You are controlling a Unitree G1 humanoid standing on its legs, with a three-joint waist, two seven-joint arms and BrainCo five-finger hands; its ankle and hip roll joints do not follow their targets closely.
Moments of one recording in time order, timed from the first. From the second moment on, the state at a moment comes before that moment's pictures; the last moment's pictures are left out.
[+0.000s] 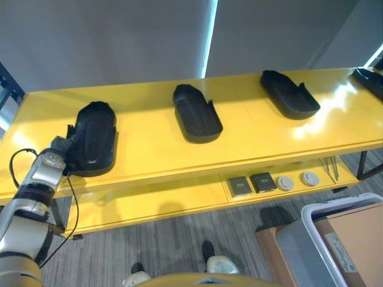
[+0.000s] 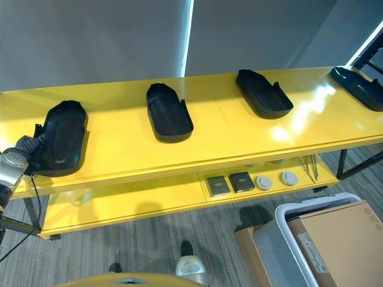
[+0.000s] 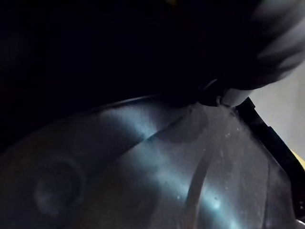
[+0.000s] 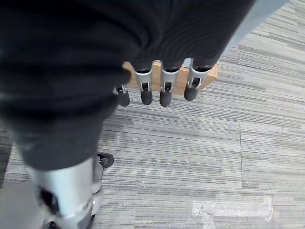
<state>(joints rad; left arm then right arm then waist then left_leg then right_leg) -0.62 0.81 -0.34 0.84 -0.03 0.30 0.04 0.15 -0.41 0.26 1.15 -0.04 0.18 0.13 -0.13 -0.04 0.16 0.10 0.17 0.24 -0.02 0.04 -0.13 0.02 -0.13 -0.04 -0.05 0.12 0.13</state>
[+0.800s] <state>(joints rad) -0.55 0.94 -0.19 0.32 -0.18 0.14 0.25 0.16 -0.38 0.22 1.19 -0.04 0.15 0.12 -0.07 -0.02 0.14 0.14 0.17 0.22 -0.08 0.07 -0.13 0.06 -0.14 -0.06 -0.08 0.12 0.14</state>
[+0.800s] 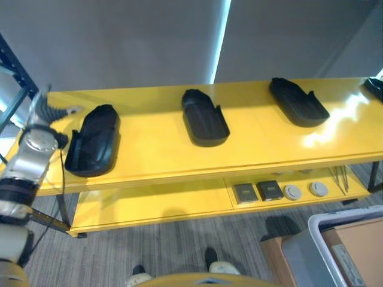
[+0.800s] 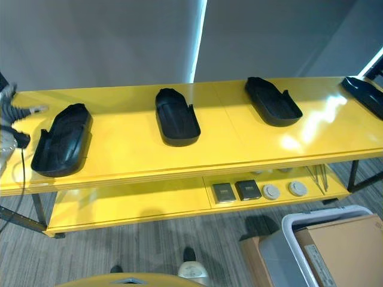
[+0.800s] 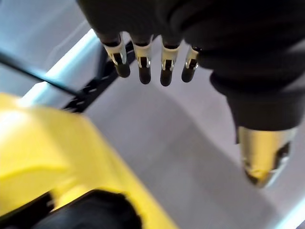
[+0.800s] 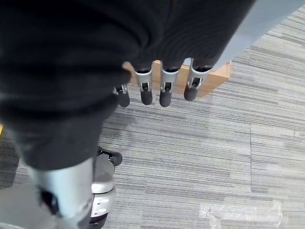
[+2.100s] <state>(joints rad) 0.04 0.59 0.00 0.13 -0.62 0.05 -0.24 0.22 -0.37 0.16 1.18 -0.03 0.13 0.08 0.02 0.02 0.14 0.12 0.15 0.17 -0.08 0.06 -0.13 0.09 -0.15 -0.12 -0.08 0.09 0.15</state>
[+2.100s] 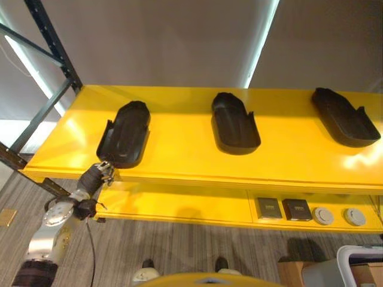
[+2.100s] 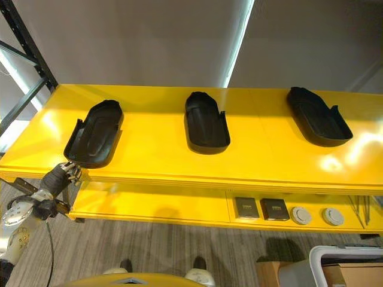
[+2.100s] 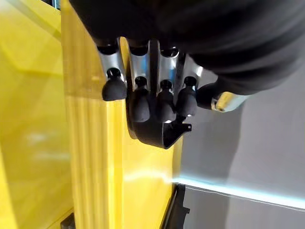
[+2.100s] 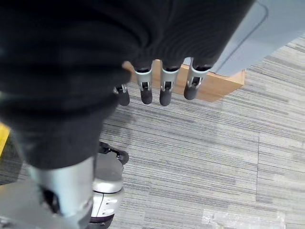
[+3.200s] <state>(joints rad) -0.22 0.58 -0.01 0.48 -0.54 -0.02 -0.09 0.22 -0.40 0.21 1.14 -0.05 0.16 0.11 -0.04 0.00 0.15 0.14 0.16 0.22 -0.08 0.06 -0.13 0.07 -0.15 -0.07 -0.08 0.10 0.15</state>
